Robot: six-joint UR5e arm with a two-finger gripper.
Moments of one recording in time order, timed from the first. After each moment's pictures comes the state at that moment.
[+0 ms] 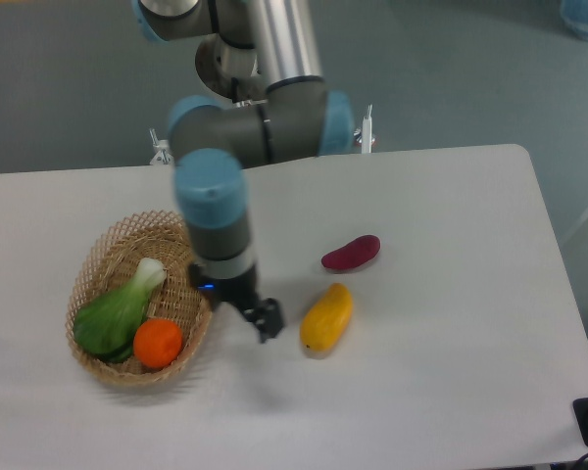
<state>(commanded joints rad) 2.33 -1.93 -1.66 -0.93 1.58 0.90</state>
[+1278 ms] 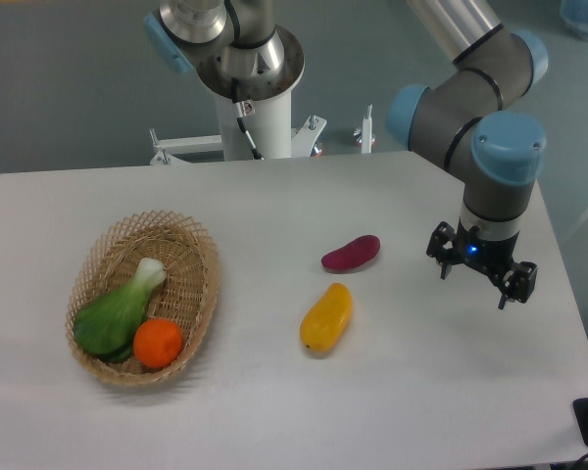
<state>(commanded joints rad) 2.71 -2.02 -1.53 -0.96 1.54 1.46</state>
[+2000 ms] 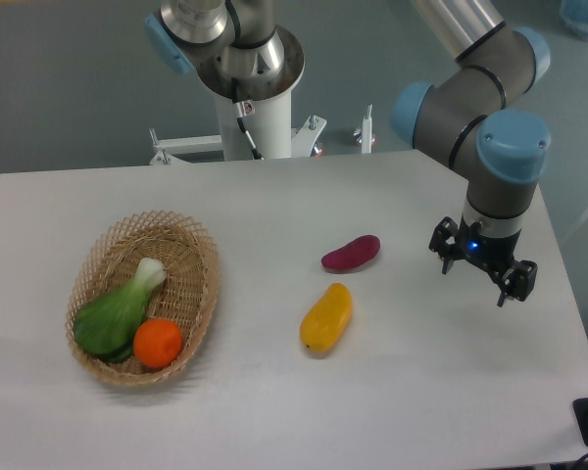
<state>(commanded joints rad) 2.71 -2.02 -1.54 -0.96 1.54 1.46</state>
